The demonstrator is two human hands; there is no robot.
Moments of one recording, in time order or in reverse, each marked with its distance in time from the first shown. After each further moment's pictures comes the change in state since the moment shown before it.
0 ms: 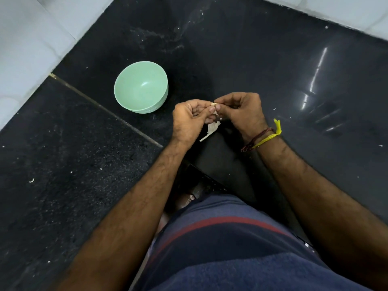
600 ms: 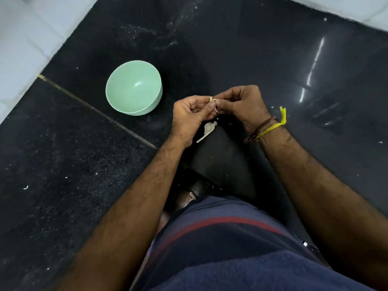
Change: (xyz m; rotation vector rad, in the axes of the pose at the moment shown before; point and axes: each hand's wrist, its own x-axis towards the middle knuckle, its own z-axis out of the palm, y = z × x) left_hand 0.016 -0.003 0.007 -0.133 -0.051 -0.124; right_hand 0.021 -0.002 -0.015 0.056 -0.072 0.154
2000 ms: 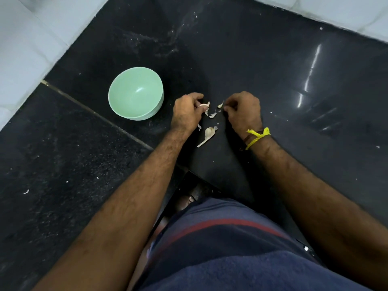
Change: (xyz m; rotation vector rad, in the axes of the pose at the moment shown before) left_hand 0.049 -0.003 -0.012 0.837 0.074 0.116; right_hand 0.013 0.020 0.003 -0.869 0.278 -0.185
